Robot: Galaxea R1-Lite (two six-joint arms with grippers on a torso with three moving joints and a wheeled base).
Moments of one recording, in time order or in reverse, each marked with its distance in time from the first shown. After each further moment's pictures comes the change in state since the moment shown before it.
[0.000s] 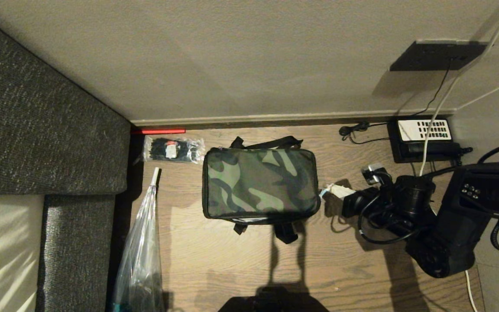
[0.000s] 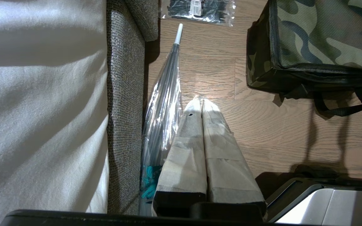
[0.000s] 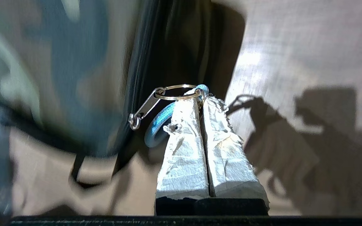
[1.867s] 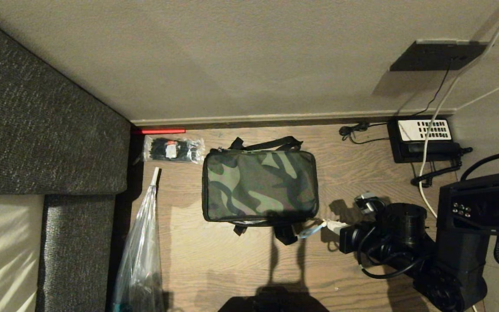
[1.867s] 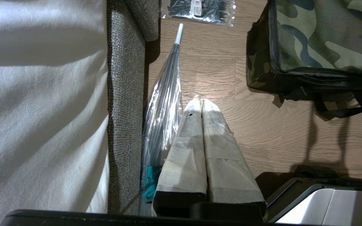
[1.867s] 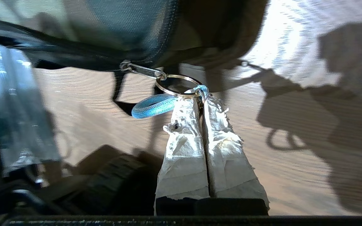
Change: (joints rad) left arm 0.000 0.000 0.000 0.001 0.000 0.000; right arm 0.101 0.009 0.243 -0.001 -0.095 0.105
